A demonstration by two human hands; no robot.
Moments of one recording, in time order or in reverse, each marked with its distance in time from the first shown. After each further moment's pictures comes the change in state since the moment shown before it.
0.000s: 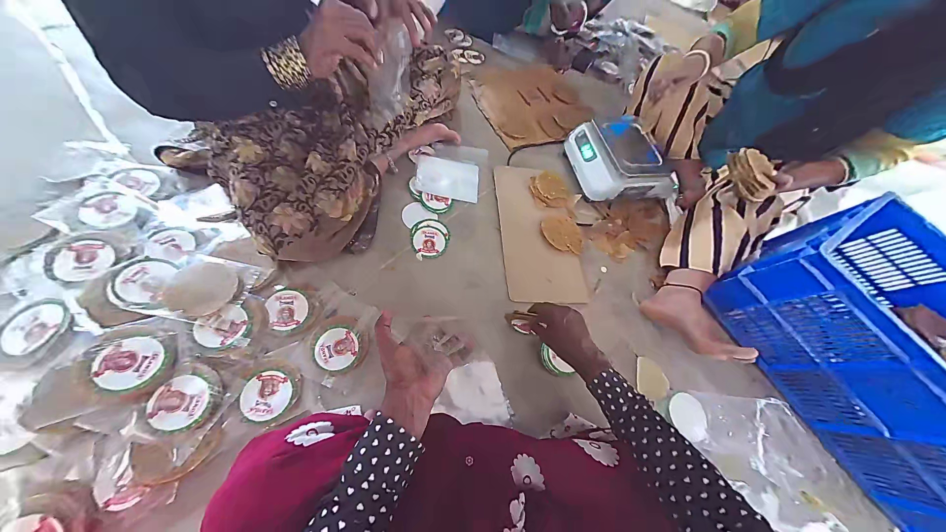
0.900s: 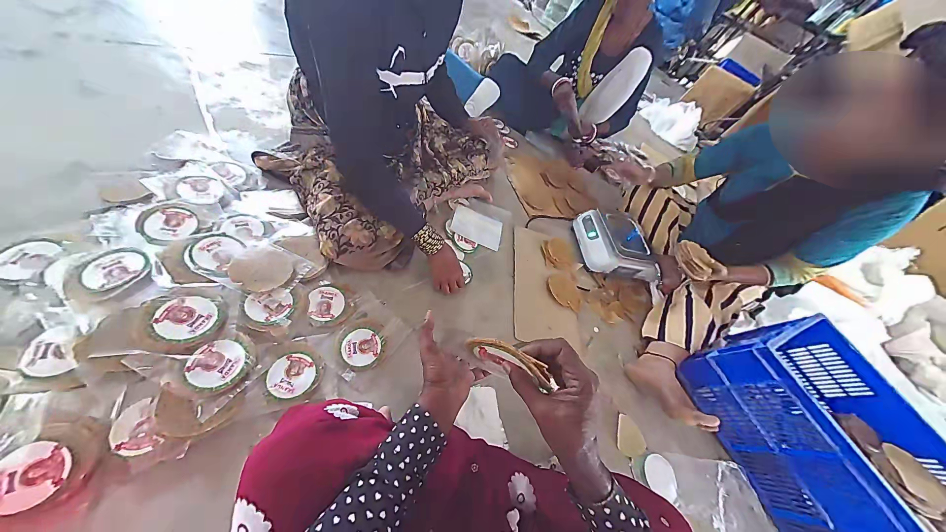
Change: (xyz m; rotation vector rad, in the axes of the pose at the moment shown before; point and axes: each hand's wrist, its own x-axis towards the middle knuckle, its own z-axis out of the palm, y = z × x) left_hand -0.020 0.002 0.000 0.013 -0.130 0.005; right_hand -0.091 -0.191 -0.064 0.769 0.574 -0.479
